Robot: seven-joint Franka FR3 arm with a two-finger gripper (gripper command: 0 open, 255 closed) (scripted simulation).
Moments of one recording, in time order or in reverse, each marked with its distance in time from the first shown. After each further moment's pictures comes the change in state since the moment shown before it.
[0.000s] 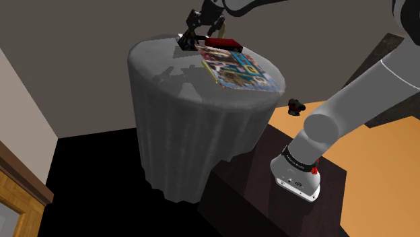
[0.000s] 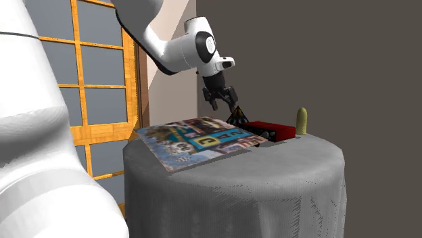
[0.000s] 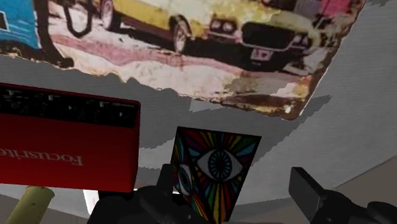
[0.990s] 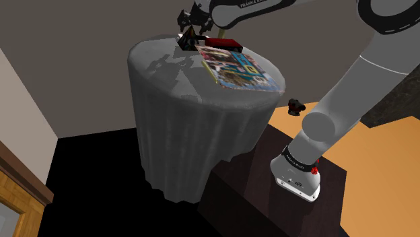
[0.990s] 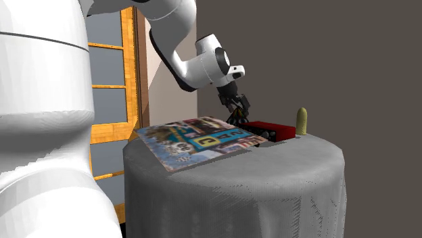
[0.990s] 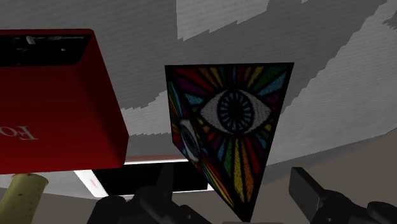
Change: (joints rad) arm -0.072 0.226 0.037 0.141 -0.289 0.150 0.352
